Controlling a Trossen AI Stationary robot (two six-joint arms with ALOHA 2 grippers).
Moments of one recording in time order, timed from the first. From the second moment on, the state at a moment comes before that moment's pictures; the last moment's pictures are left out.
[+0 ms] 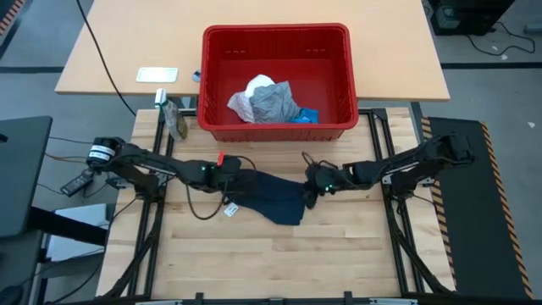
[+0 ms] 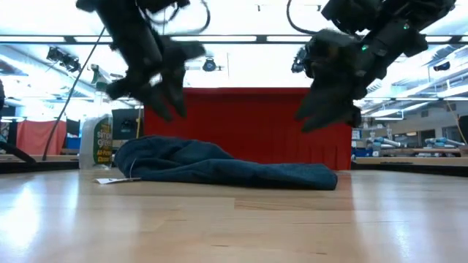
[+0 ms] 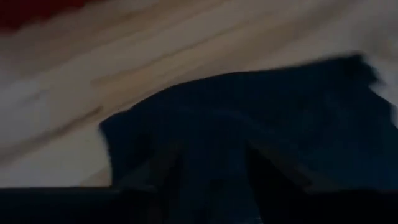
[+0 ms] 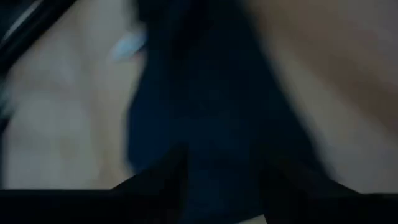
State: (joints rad) left arm -0.13 1.47 0.97 -0.57 -0.47 -1.05; right arm 0.09 1.41 0.65 0.02 0.06 0.70
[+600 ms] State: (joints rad) left arm -0.15 1.65 0.97 -0.39 -0.32 -0.57; right arm 0.13 1.71 0.65 0.26 -0.03 0.58
